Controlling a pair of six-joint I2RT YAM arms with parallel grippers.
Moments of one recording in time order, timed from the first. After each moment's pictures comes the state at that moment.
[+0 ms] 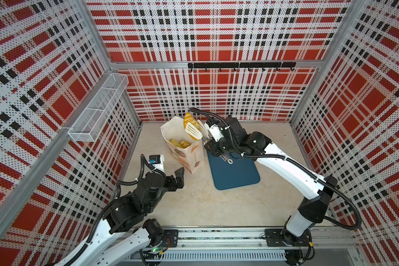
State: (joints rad) left arm -0.80 0.58 0.88 -0.79 -0.49 -0.56; right arm 0.87 1.71 1.87 -0.82 0.00 0.16
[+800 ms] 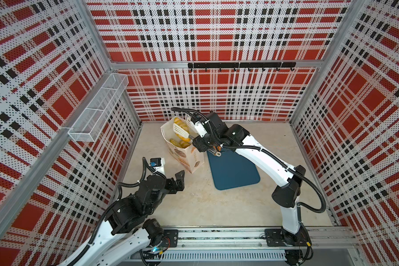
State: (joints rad) left arm -0.80 0.55 0.83 -0.80 -0.47 -0.59; right arm 0.89 2.00 2.23 -0.96 0.07 0.09
